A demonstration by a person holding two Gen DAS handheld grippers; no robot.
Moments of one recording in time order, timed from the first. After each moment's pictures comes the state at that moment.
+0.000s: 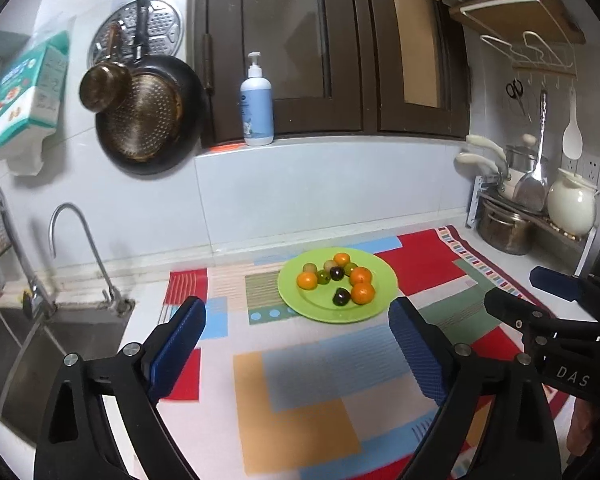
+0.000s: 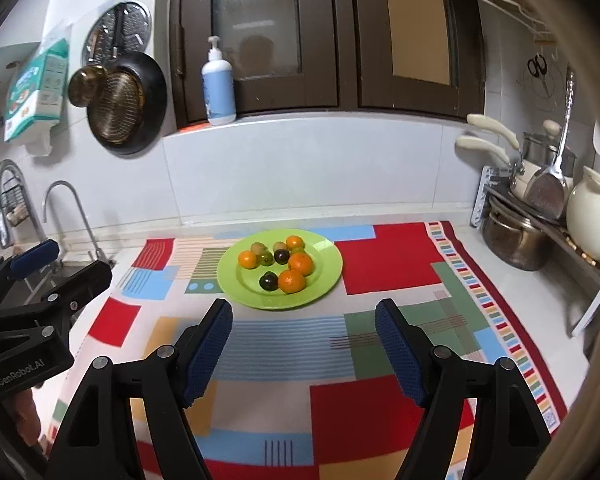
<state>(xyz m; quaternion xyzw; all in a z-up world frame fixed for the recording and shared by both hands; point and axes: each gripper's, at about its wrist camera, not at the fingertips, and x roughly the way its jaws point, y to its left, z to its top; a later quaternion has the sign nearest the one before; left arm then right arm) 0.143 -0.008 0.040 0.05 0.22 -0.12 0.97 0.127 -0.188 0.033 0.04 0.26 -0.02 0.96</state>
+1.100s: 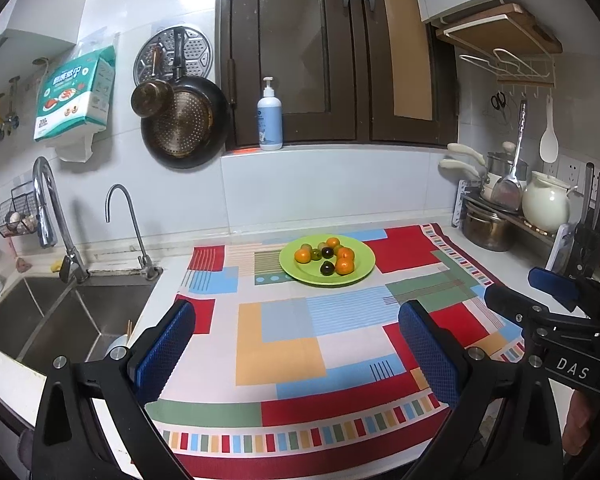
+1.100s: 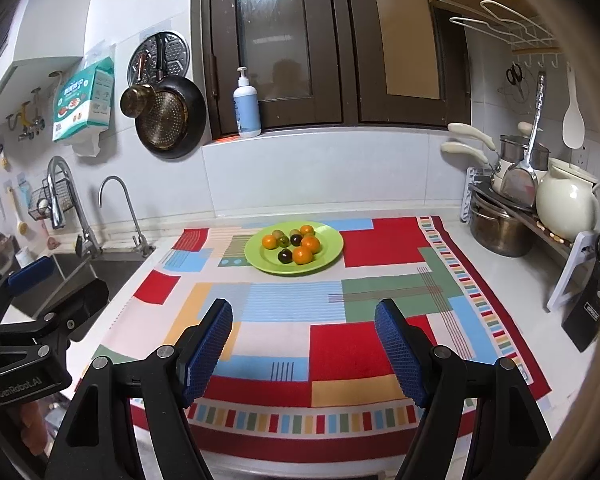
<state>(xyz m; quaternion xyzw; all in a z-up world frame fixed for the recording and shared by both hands) 0.003 -0.012 0.047 0.04 0.20 -0.08 0.98 -0.005 -0.202 0.046 0.04 0.24 0.02 0.97</state>
